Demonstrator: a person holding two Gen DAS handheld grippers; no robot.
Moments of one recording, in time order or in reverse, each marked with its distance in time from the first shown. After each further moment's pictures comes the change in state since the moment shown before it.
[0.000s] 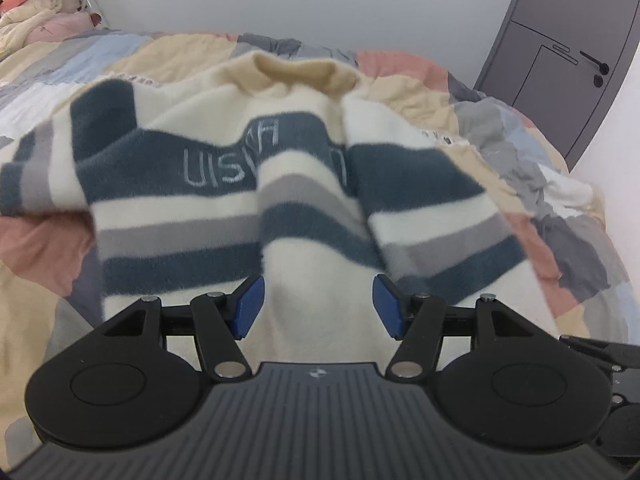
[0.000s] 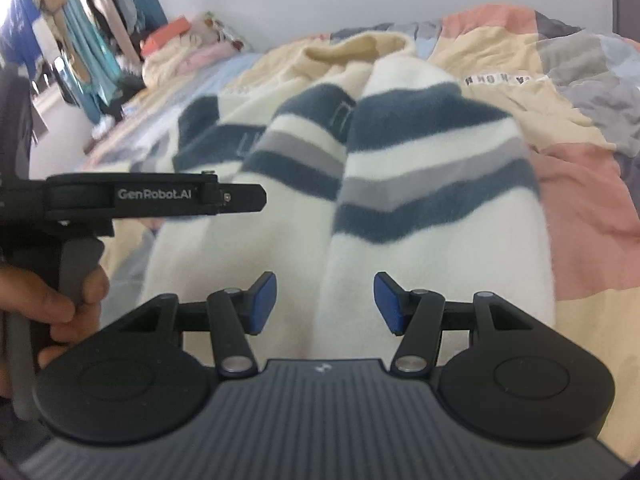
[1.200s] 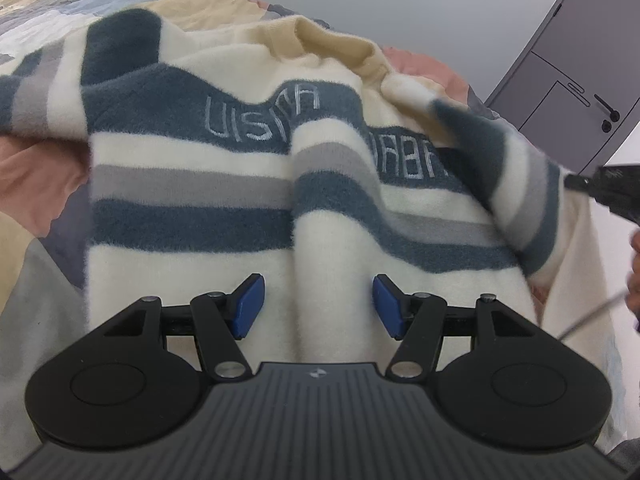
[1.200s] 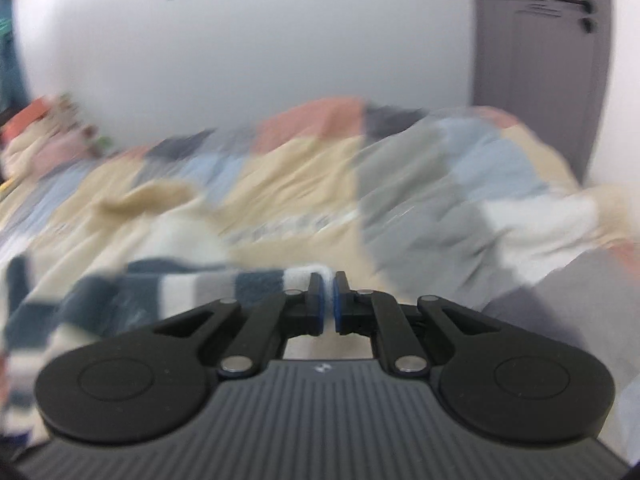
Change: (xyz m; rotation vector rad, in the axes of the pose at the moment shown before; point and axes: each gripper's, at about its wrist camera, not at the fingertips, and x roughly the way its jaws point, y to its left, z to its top) left arm 0.024 0.042 -0.012 -0.176 0.017 -0.070; right arm -0.010 -0.140 0.134 0.135 -0.254 -0.459
